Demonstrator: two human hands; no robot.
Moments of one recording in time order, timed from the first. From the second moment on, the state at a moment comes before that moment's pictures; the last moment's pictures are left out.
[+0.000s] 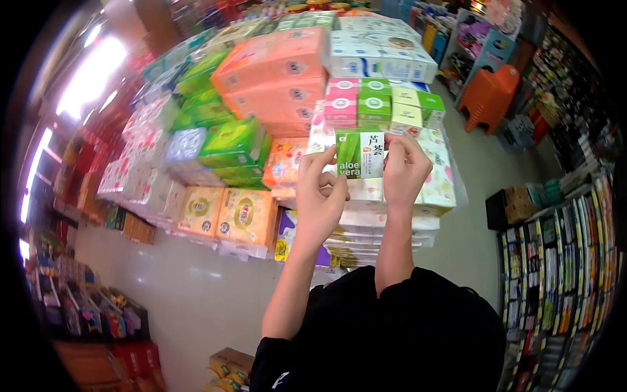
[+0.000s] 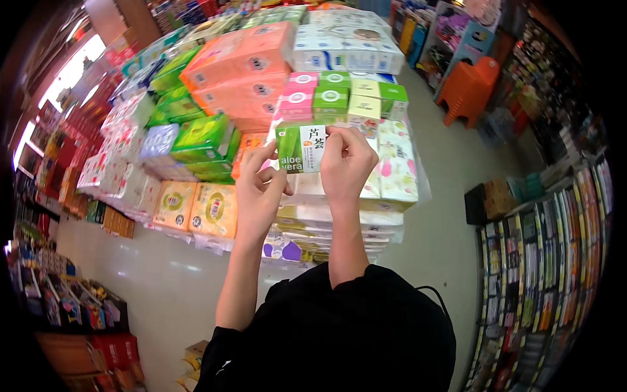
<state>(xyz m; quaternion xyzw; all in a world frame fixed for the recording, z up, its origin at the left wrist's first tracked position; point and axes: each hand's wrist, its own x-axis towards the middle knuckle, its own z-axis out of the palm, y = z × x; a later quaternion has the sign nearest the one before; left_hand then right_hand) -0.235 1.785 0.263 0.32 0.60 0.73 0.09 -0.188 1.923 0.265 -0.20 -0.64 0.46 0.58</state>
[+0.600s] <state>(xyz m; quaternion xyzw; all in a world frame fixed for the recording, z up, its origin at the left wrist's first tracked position) -0.190 1.604 0.269 0.14 0.65 0.74 -0.14 -0.202 1.750 0.260 0.10 -0.69 0.56 0.45</state>
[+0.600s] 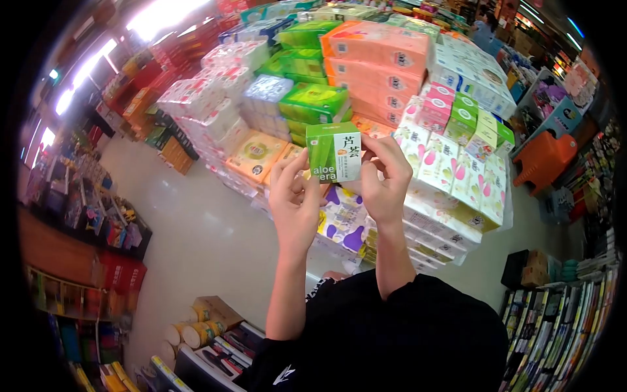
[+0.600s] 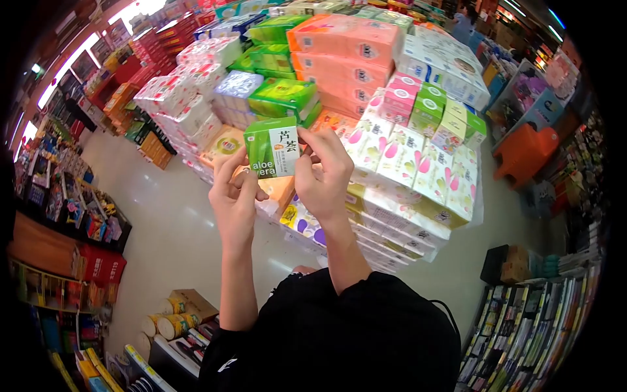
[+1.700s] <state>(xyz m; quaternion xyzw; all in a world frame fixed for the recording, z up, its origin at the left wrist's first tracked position) 0.063 1.302 0.320 -0.15 0.71 0.42 -0.55 -0.079 1.353 0.293 0.46 -0.50 0.73 0.11</state>
